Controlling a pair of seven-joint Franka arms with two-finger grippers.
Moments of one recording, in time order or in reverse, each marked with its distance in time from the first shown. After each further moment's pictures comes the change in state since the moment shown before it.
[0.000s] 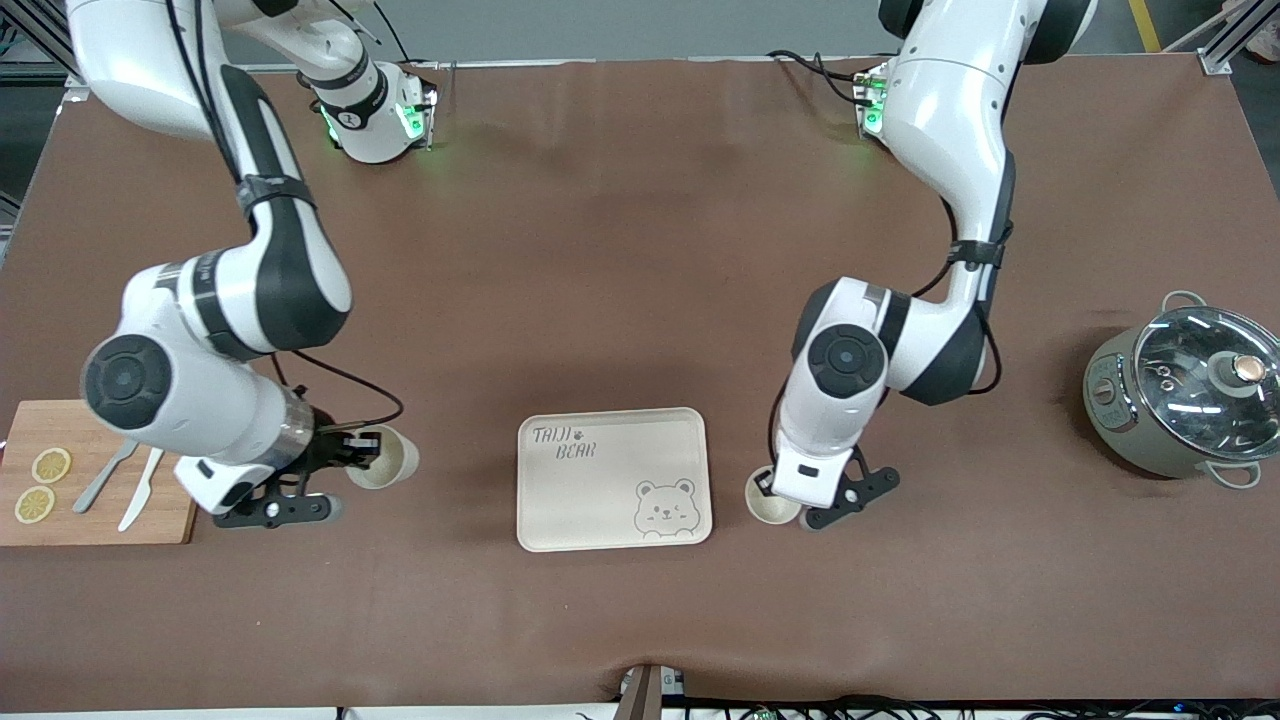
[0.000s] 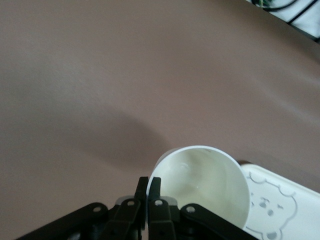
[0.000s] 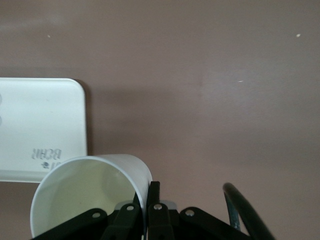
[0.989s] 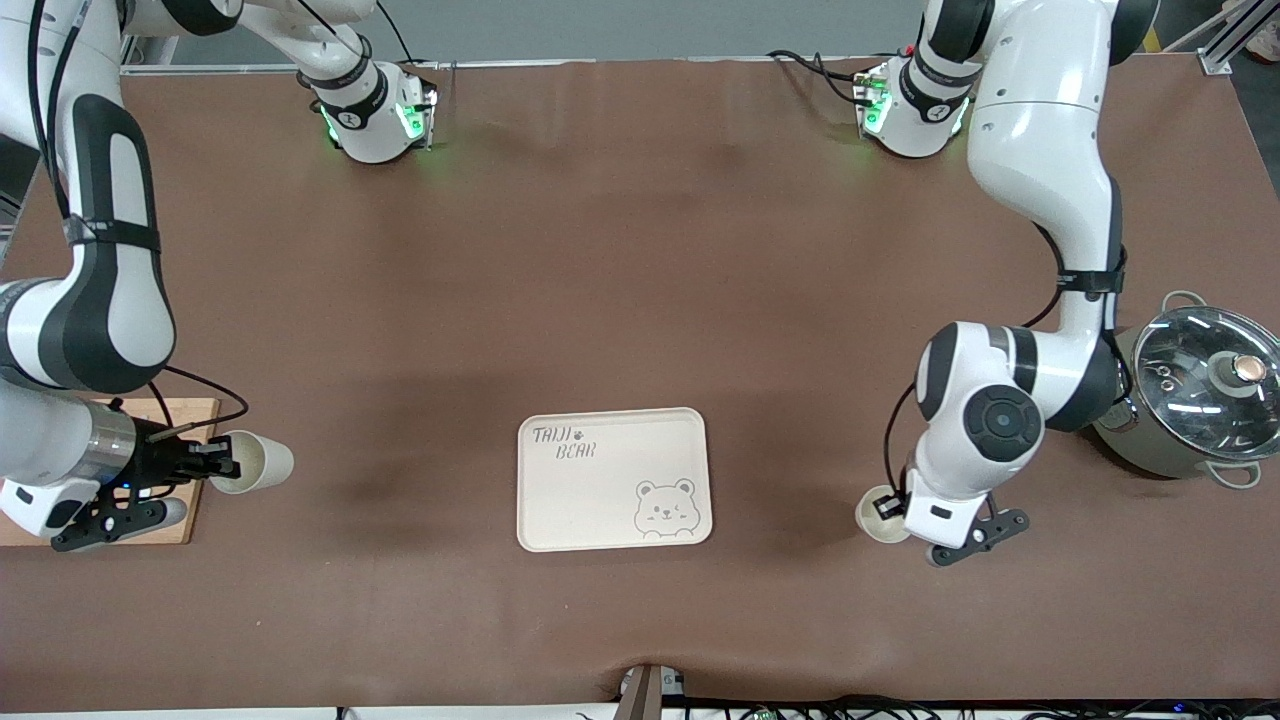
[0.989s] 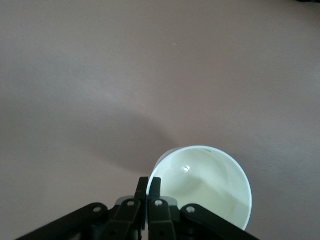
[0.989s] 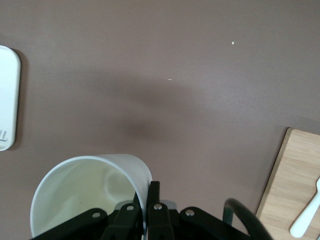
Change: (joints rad) left arm 0.209 -0.014 0.000 -0.075 0.000 -0.014 0.329; right arm -0.238 0.029 0.000 -0.019 0.054 0.007 -0.426
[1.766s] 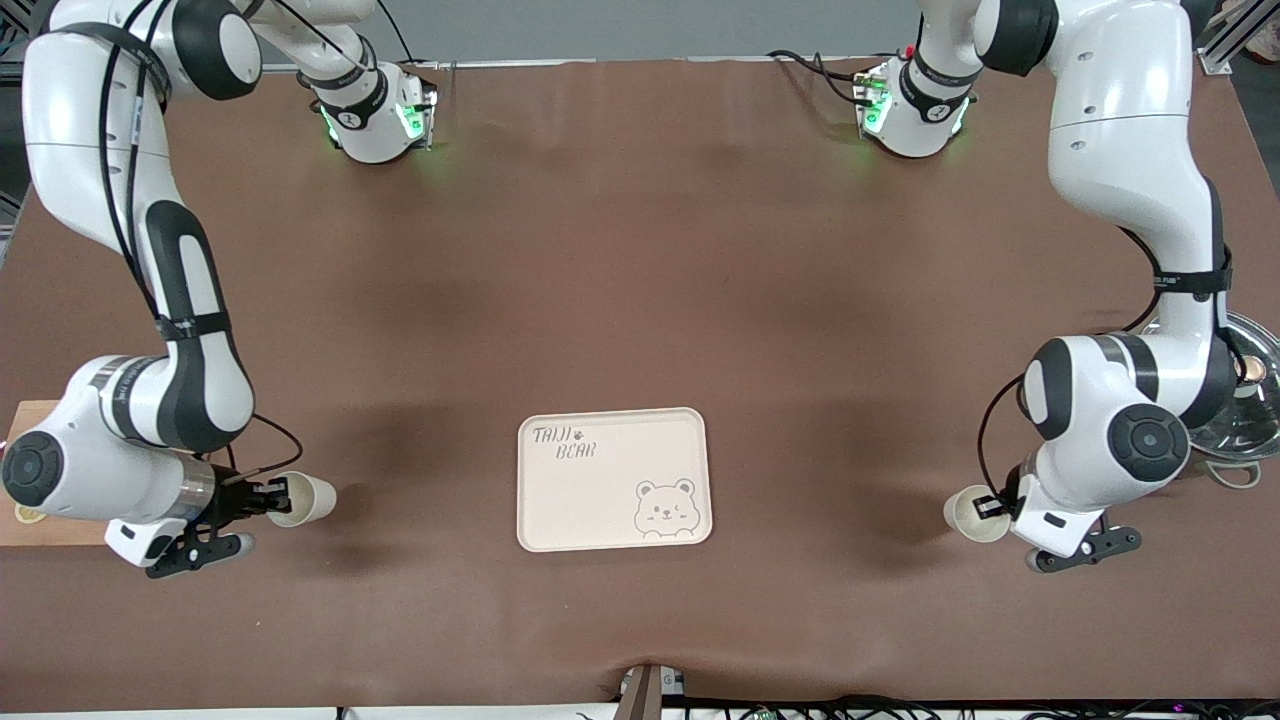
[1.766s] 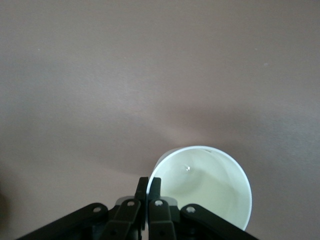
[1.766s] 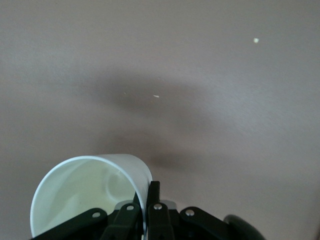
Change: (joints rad) left arm 0.173 -0.012 -0.008 -0.031 -0.010 0.008 0.292; right arm 0.005 0.198 0.019 -0.010 0.021 0.247 -0.022
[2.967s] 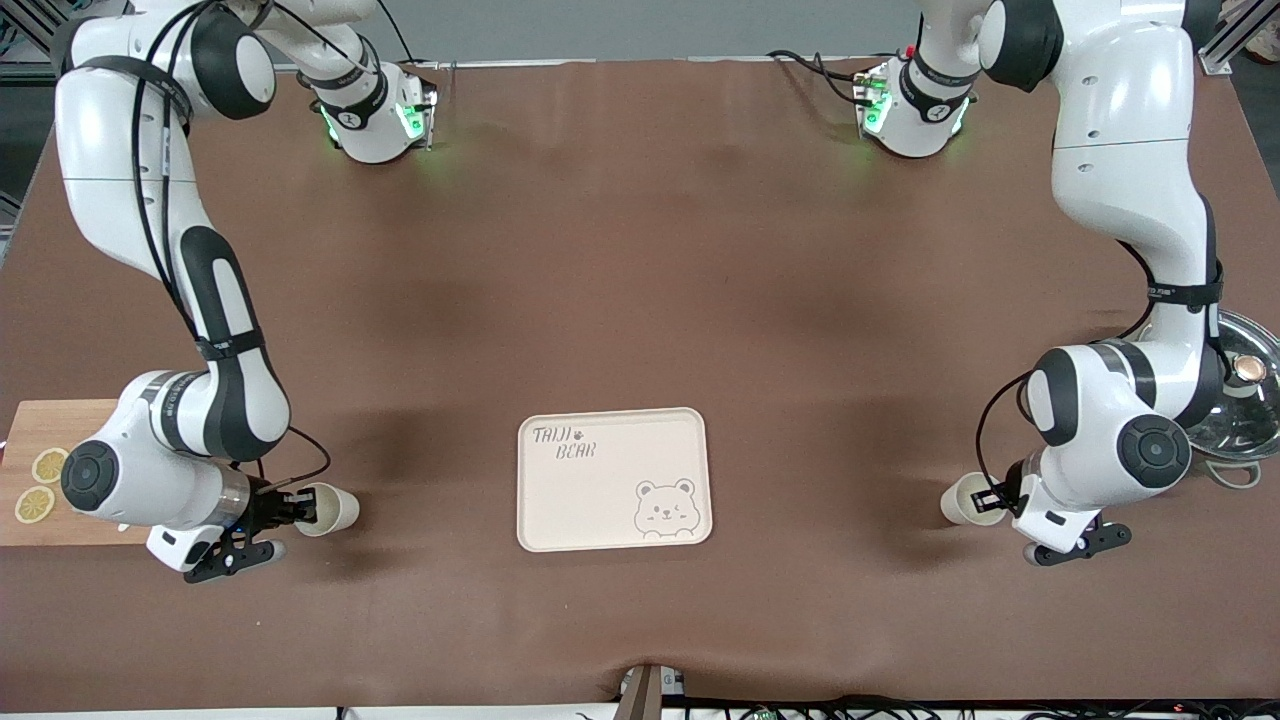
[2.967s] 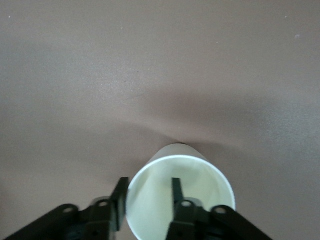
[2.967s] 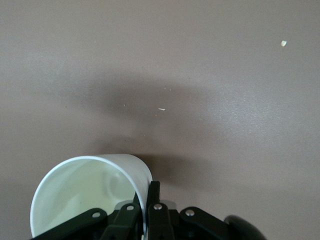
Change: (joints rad) left arm 0.022 0.034 -0.005 -0.032 -0.062 0.021 0.062; right arm 0.013 0.058 0.000 0.000 0.004 0.083 -0.001
